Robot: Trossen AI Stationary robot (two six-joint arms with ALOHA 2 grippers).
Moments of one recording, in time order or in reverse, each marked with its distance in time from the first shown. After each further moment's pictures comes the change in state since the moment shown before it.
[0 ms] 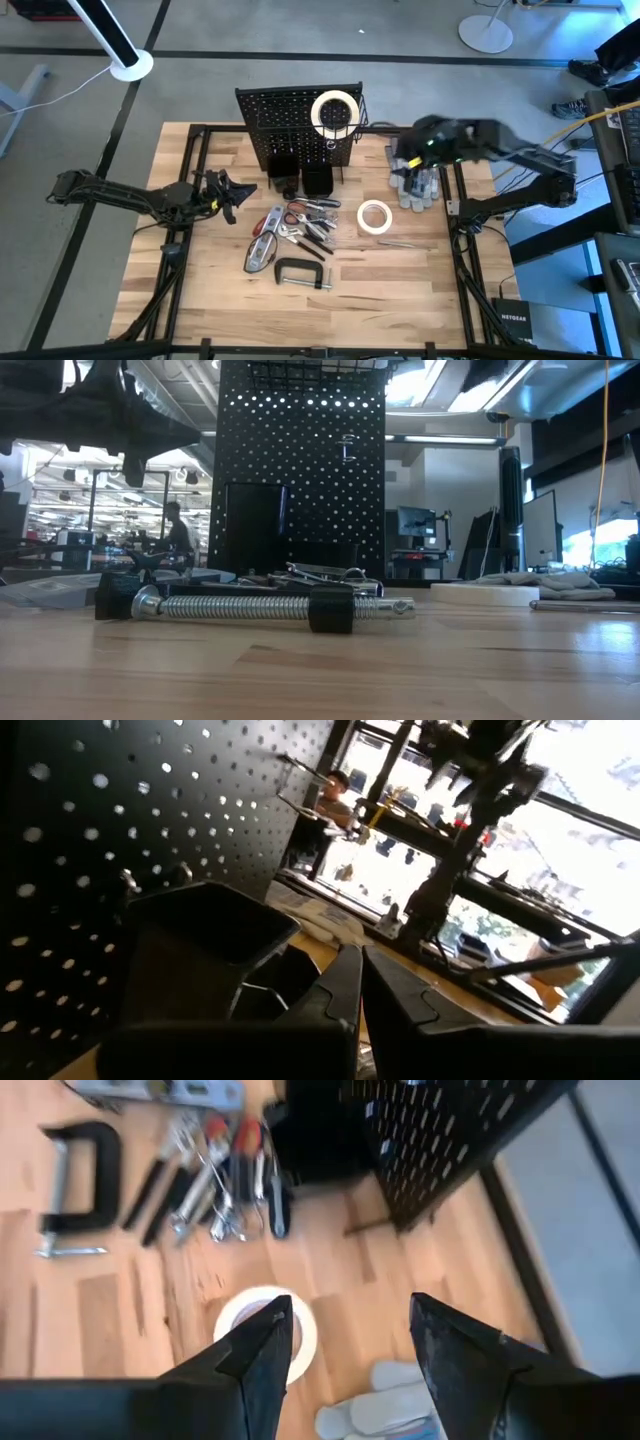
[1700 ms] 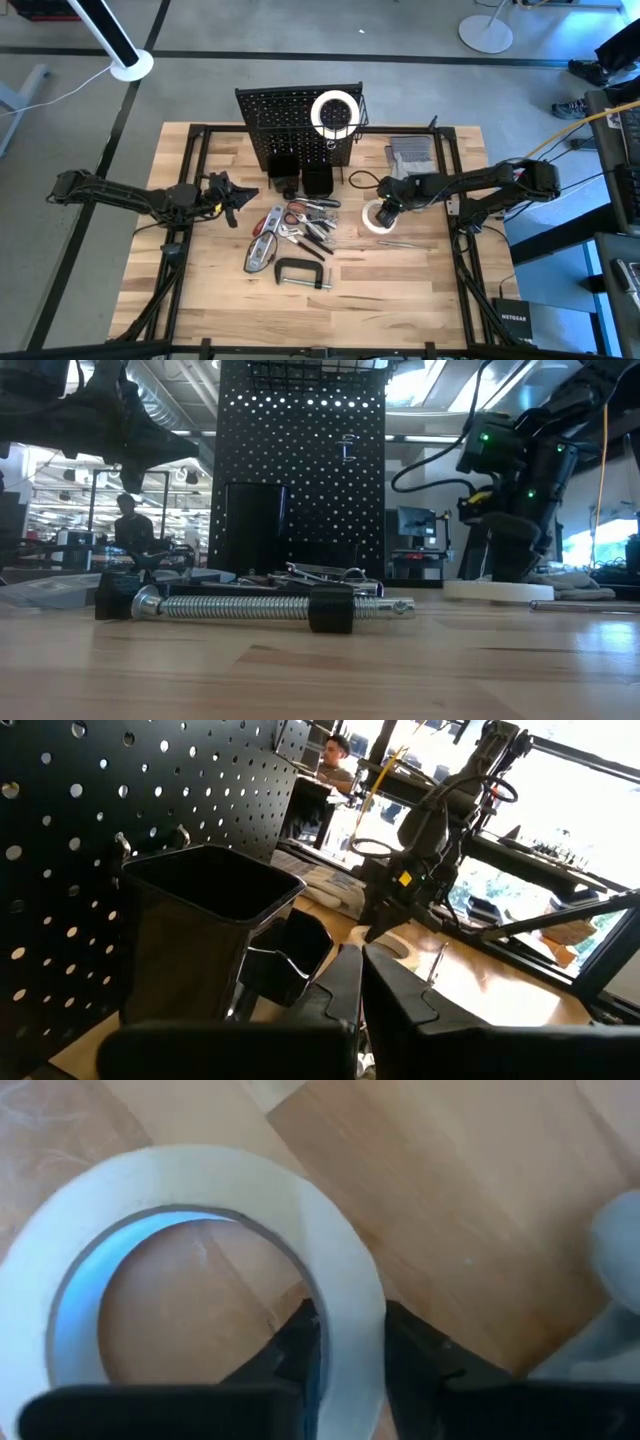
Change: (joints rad) left arm 0.000 0.000 0.002 -0.091 0.012 0.018; right arm 0.001 0.169 -0.914 0.793 0.042 0.467
